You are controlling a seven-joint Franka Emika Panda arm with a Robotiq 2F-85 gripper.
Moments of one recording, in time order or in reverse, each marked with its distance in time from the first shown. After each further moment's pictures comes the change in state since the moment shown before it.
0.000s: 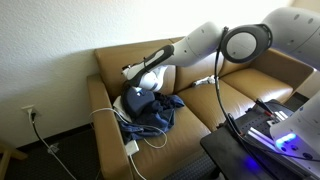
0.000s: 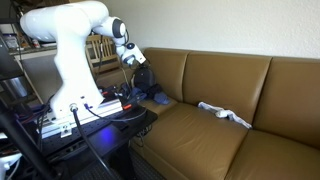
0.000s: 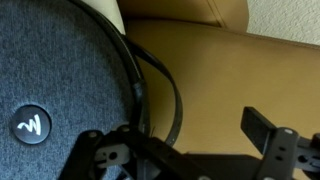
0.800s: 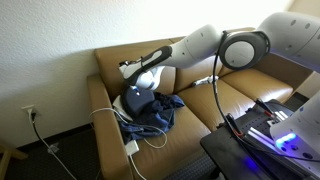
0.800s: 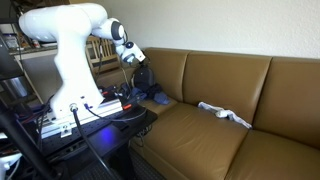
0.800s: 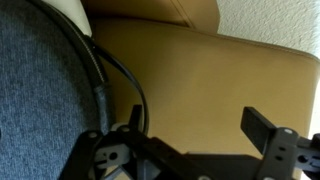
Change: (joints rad) arm 0.049 0.038 -0.042 0.114 0.019 0.013 0.017
